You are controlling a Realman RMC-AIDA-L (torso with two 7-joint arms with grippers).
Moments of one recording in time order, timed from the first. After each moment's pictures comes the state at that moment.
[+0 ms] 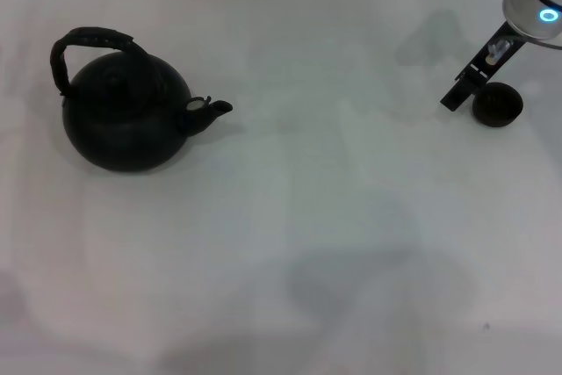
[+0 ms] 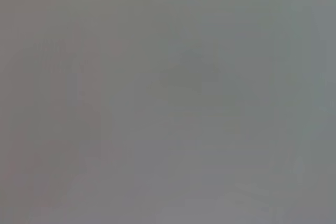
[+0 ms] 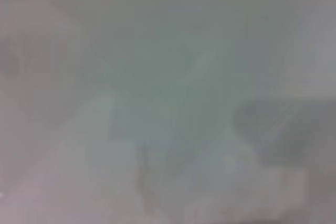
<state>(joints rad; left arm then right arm) -0.48 -2.04 2.28 -0.02 -1.13 1.18 -0.44 0.92 2.01 -1.36 -0.76 0.34 1.31 -0.60</state>
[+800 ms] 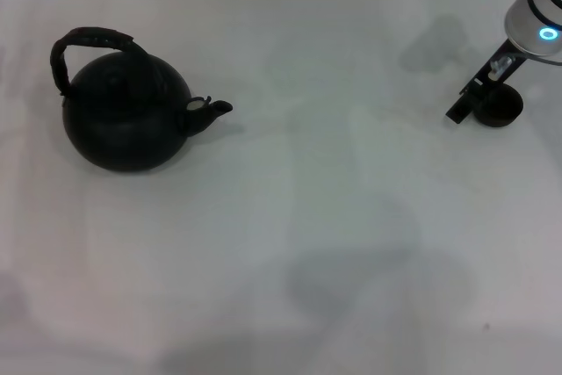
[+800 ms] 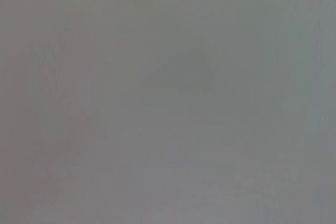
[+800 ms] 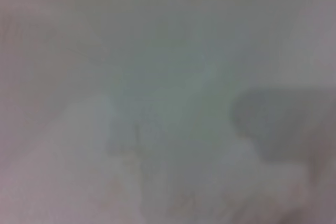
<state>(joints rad) -0.48 -2.05 2.28 -0.02 -1.13 1.18 -0.44 0.92 2.01 -1.37 -0.67 0.34 1.24 -0.61</state>
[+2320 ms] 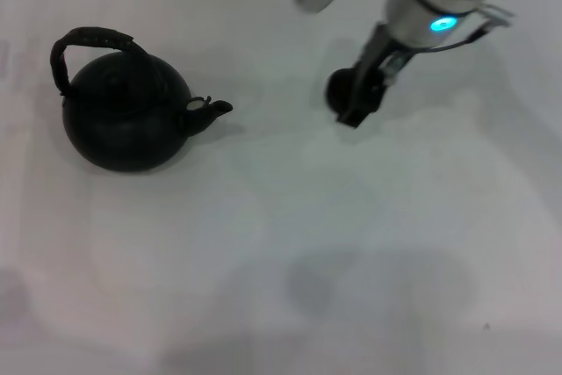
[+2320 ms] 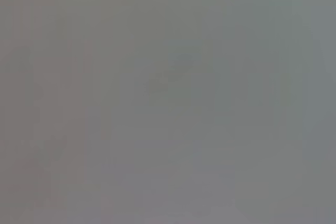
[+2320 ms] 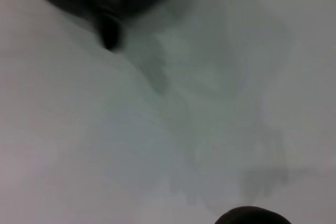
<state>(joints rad) -0.50 -2.05 2.28 -0.02 -1.13 1.17 -0.44 0.99 2.03 -1.73 -0.92 0.64 1.32 -0.67</state>
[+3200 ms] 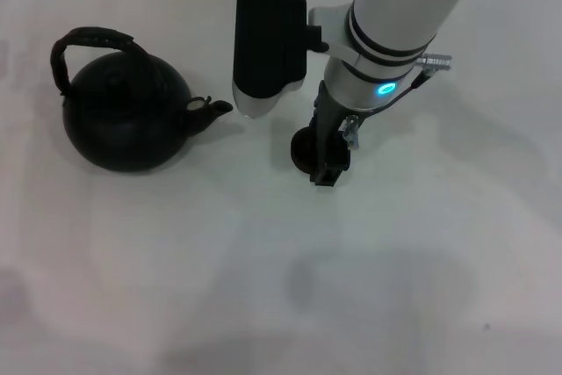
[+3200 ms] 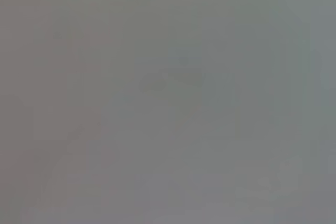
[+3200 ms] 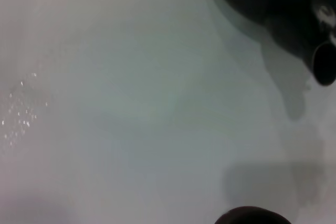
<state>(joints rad) -0.50 -2.05 2.28 -0.02 -1.13 1.18 -0.44 1.09 2.03 -2.12 -0.89 0.85 1.23 -0.67</state>
